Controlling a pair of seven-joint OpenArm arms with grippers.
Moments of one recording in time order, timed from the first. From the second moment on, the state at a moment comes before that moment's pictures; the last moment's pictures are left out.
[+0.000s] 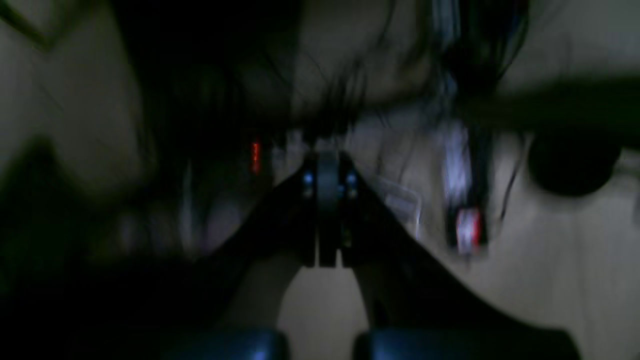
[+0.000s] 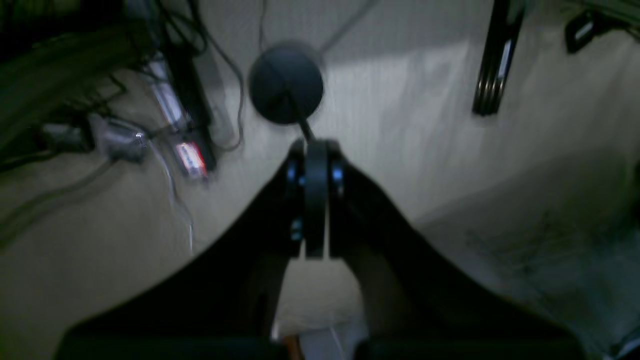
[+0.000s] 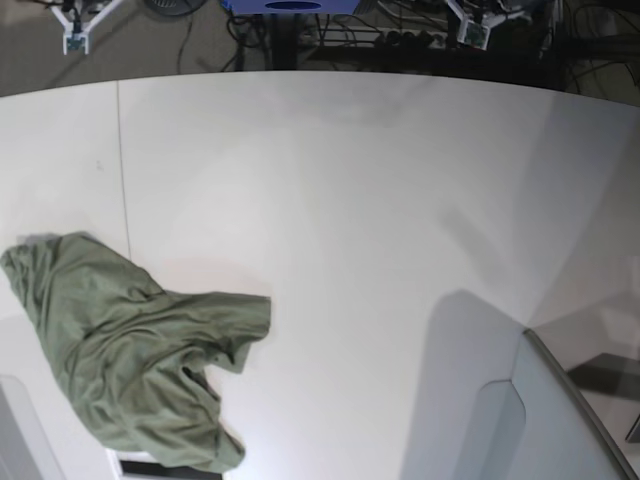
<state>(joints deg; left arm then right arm) 46.9 -14.9 -2.1 83.3 -0.2 -1.6 -0.2 -46.1 3.1 14.0 95.5 -2.1 0.0 -38.8</state>
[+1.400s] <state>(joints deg) -11.0 2.7 22.4 57.3 -0.5 -1.7 28.4 6.7 5.4 54.4 77.3 -0.2 37.5 -53.6</state>
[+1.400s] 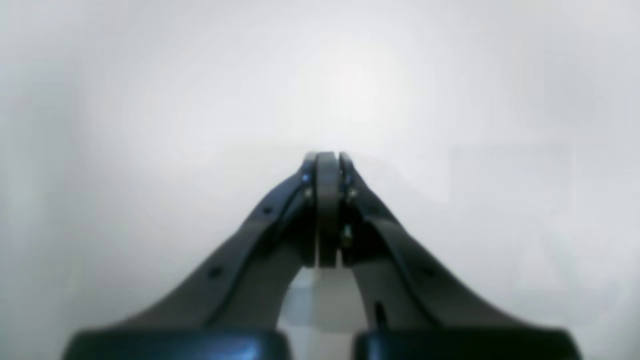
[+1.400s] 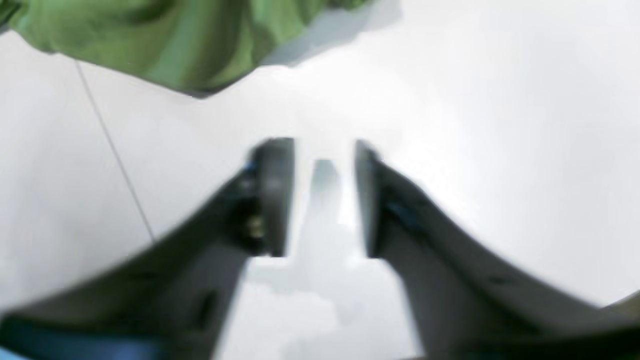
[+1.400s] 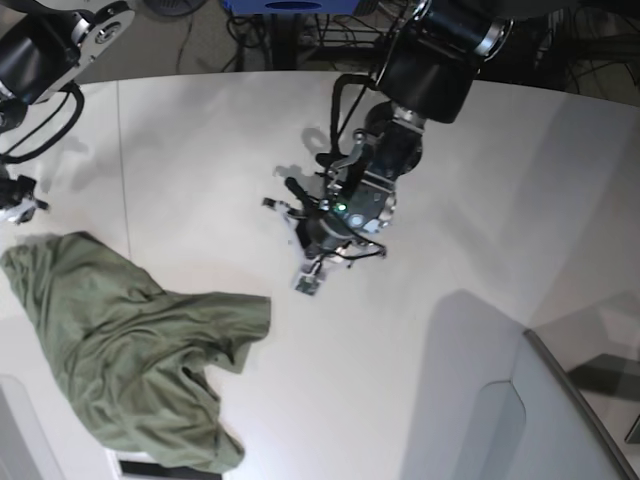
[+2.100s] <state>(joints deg) -27.3 5.3 20.0 43.2 -6.8 -1.4 14.0 1.5 9.2 57.2 76.6 5.2 40.0 -53.7</state>
